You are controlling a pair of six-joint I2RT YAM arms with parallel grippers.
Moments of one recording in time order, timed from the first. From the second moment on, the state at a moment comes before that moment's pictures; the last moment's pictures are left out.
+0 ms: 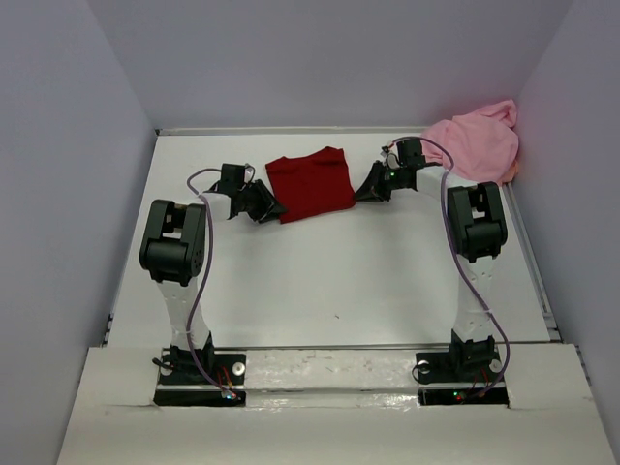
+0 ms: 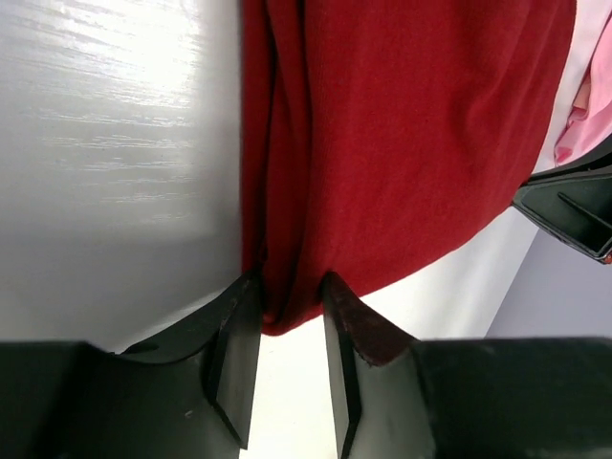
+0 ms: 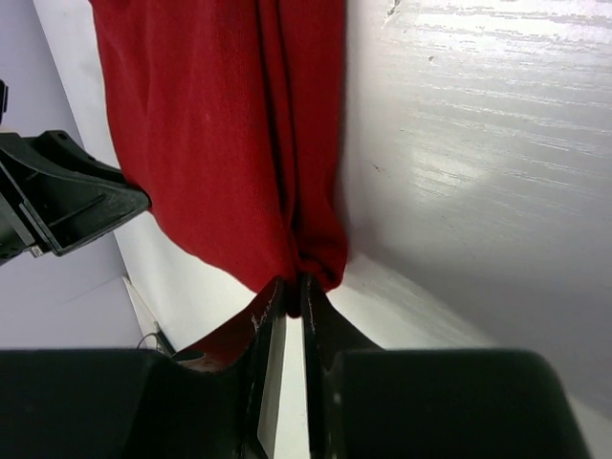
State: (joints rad) left arm -0.17 1.96 1.14 -0.03 0.48 -0.81; right arm 0.17 2.24 1.62 -0.28 -0.74 0.58
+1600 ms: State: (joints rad) left arm -0.20 1.96 1.14 -0.08 0.51 -0.75; right arm 0.20 2.11 1.40 -0.34 -0.65 0.56
